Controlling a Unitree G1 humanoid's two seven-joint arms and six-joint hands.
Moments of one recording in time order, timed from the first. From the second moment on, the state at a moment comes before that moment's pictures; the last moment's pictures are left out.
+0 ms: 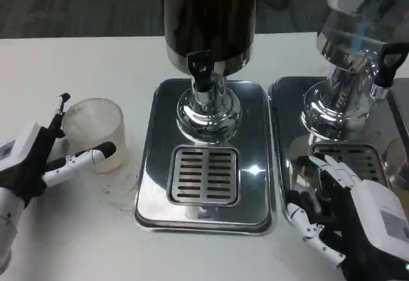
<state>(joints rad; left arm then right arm) -0.40 0.58 -0.16 1.06 0.49 -0.54 0.26 0.38 -0.24 0.26 -0.23 -0.76 0.02 -0.27</state>
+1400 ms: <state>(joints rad) -0.48 0.55 -0.29 1.20 0.56 -0.62 0.48 0.38 -0.24 0.21 -0.23 -0.71 0.00 -0.27</state>
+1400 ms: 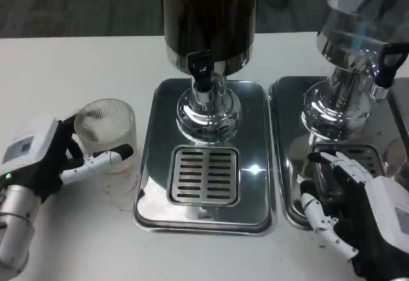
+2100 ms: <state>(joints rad) -0.47 0.53 -0.30 1.20 0.57 -0.65 0.66 0.39 -0.24 0.20 -0.23 -0.69 0.00 -0.26</state>
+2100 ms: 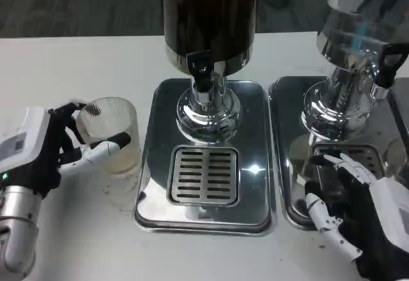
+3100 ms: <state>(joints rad) -0.41 0.56 -0.28 1.19 0.56 -0.70 0.71 0.38 -0.24 0.18 -0.23 -0.67 -0.01 -0.25</state>
